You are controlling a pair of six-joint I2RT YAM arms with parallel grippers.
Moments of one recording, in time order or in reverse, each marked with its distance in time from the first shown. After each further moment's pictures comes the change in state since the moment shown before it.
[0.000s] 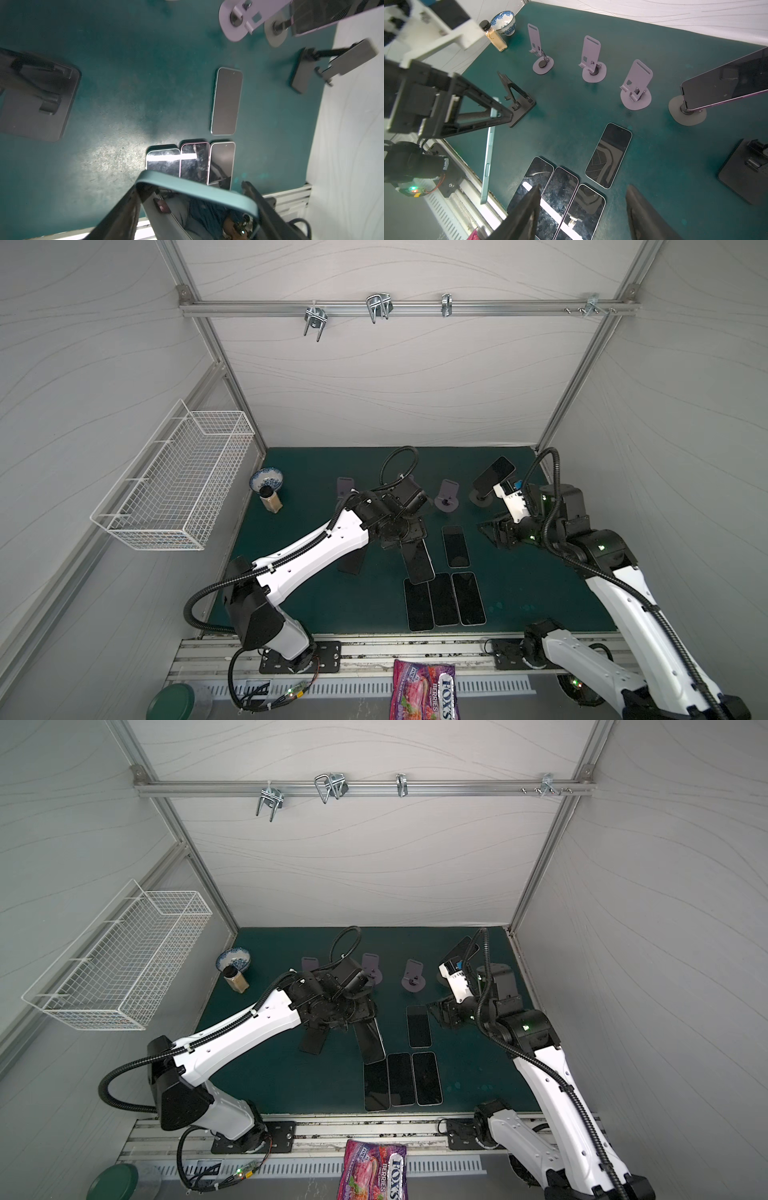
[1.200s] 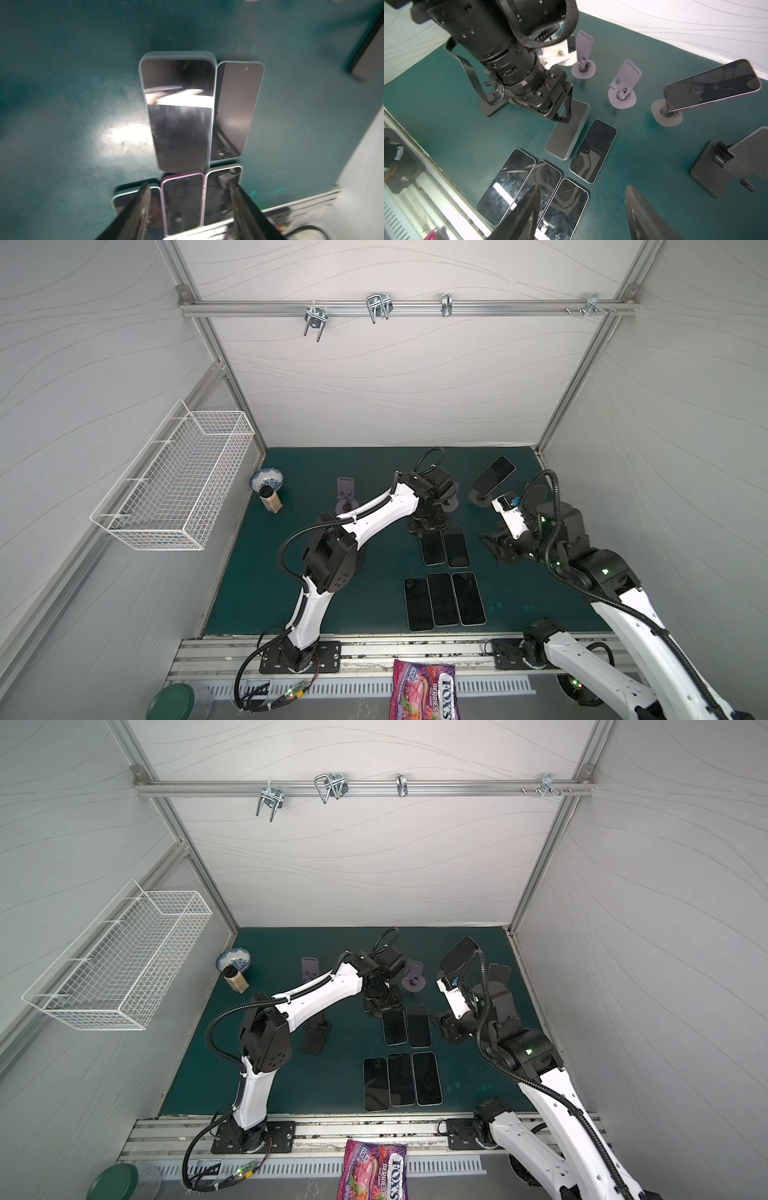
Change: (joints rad) left arm 0.067 0.535 0.388 -0.062 0.194 0.102; right arm 0.098 -0.134 -0.121 0.042 0.177 -0.039
